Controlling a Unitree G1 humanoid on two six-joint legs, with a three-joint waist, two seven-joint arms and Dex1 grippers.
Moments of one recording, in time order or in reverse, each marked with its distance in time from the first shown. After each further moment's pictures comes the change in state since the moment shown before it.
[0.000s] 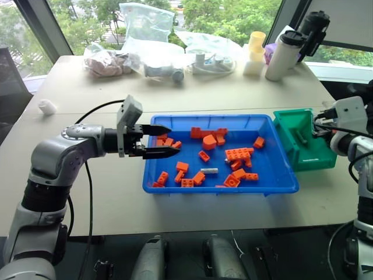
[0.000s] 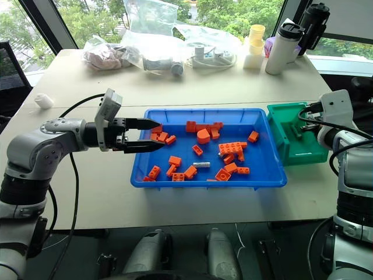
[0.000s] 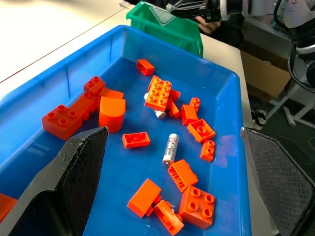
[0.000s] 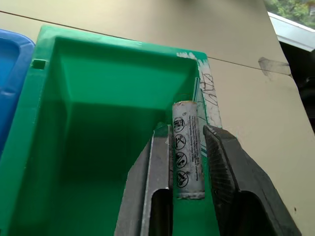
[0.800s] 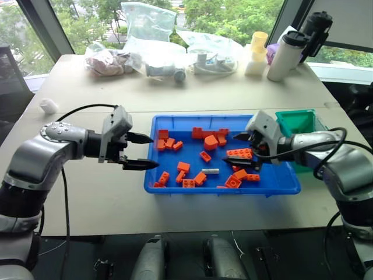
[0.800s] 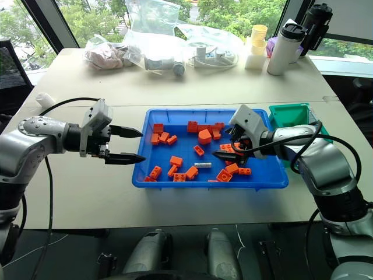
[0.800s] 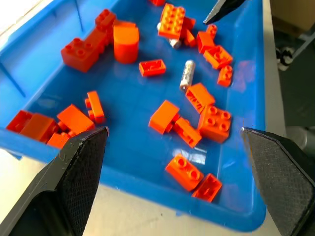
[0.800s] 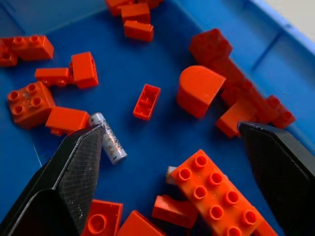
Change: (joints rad) left arm 0.077 0.215 -0.060 -0.052 0.144 -0.097 -0.156; right arm -0.088 -0.076 0.519 -0.212 0.309 -0.061 0.471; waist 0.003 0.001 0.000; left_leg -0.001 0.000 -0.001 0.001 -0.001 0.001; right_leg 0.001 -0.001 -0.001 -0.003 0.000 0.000
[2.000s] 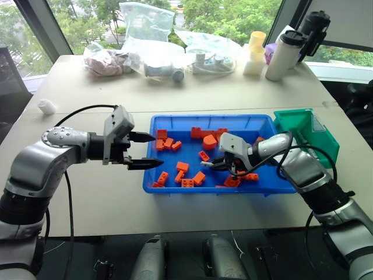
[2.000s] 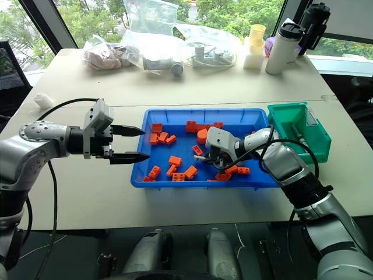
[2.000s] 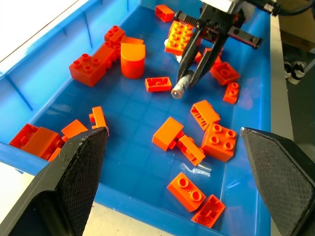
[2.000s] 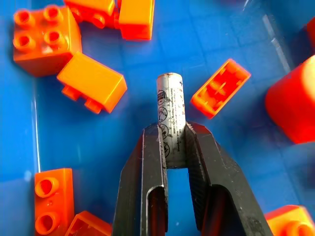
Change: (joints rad) left arm 0.020 -0.058 0.060 -0.041 -0.030 0.039 0.104; right arm -0.124 0.116 0.148 0.212 -0.162 -0.284 0.186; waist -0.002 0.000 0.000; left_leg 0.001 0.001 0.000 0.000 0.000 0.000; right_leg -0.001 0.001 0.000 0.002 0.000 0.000
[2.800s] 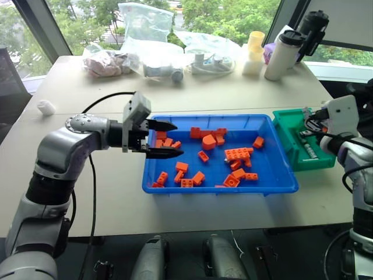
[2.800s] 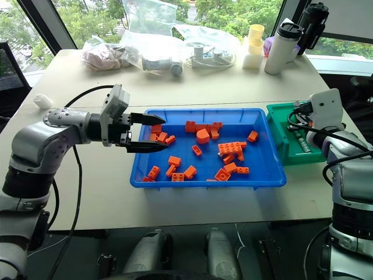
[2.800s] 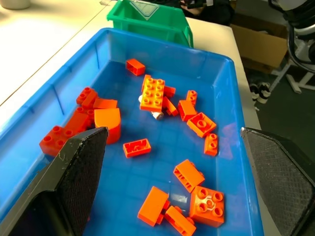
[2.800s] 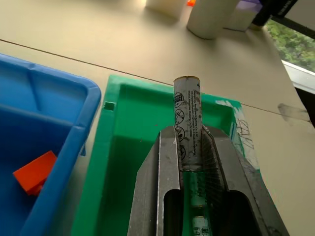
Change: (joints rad) left arm -0.168 -0.155 -0.075 0.105 0.004 -0.031 -0.045; right arm 0.310 0.006 -0.687 -0.103 -0.039 0.217 -0.738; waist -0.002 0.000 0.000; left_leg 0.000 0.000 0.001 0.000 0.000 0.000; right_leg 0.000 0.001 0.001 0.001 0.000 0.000
